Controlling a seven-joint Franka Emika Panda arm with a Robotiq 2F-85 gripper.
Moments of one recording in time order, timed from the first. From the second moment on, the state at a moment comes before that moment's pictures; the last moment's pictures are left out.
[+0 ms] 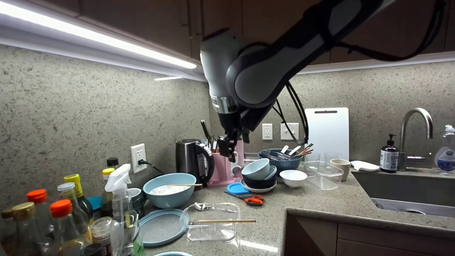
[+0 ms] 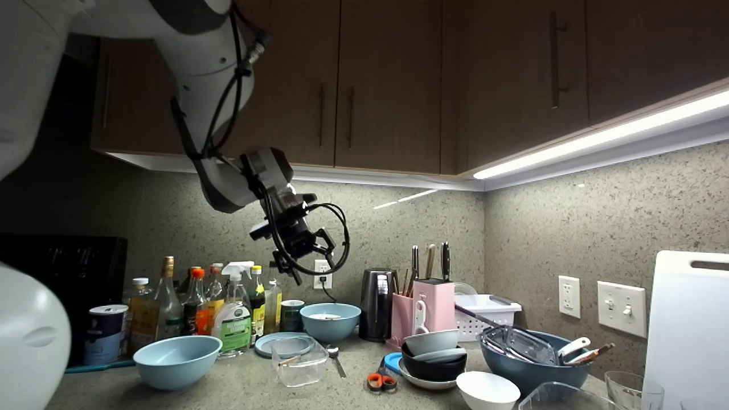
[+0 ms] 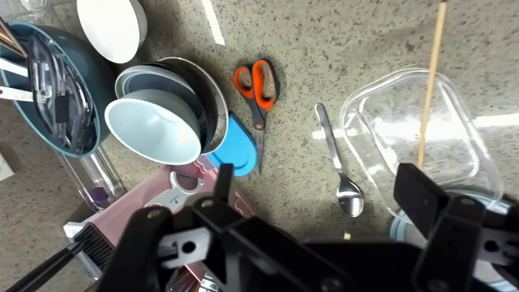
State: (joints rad) arm 0.14 0.13 0.18 -1.94 -0.61 2.14 0.35
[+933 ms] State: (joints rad) arm 0.16 0.32 0.15 -1.80 -0.52 2.14 0.06
